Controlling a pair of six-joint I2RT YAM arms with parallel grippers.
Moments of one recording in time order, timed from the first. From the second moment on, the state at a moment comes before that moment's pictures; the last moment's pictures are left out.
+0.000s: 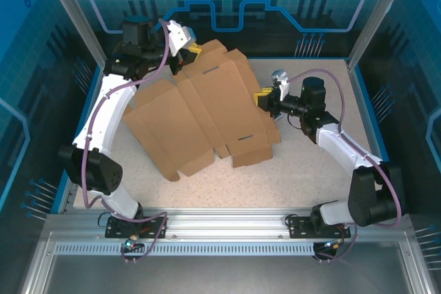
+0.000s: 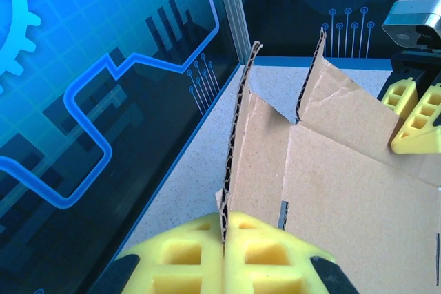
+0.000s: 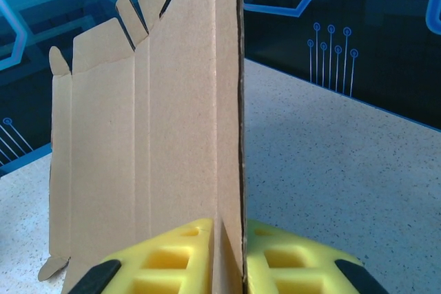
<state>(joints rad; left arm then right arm) -0.15 1.67 1.83 -0.56 0.77 0.57 0.20 1.38 0.90 0.21 -0.78 0.02</state>
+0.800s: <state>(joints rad) -0.14 1.67 1.75 -0.50 0.74 0.61 0.18 1.38 0.99 -0.05 -0.75 -0.11</state>
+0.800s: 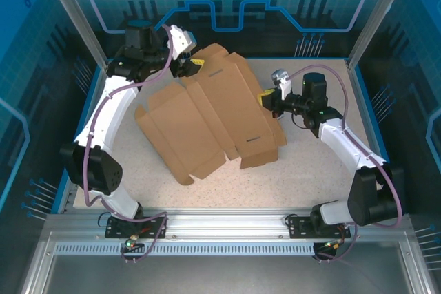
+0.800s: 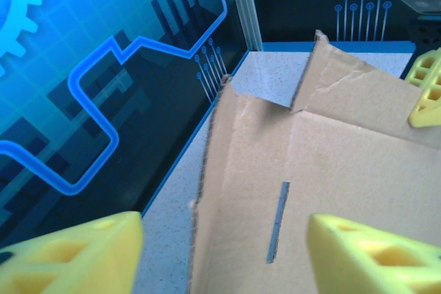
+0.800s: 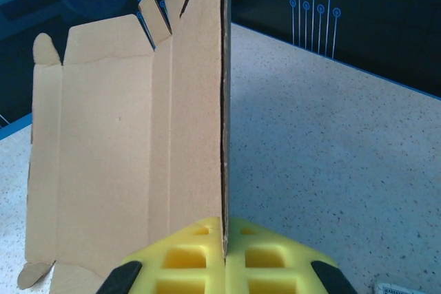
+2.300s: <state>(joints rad) -0.11 1.80 2.07 -0.87 0.87 0.48 0.70 1.38 1.04 0.23 0.59 -0.66</state>
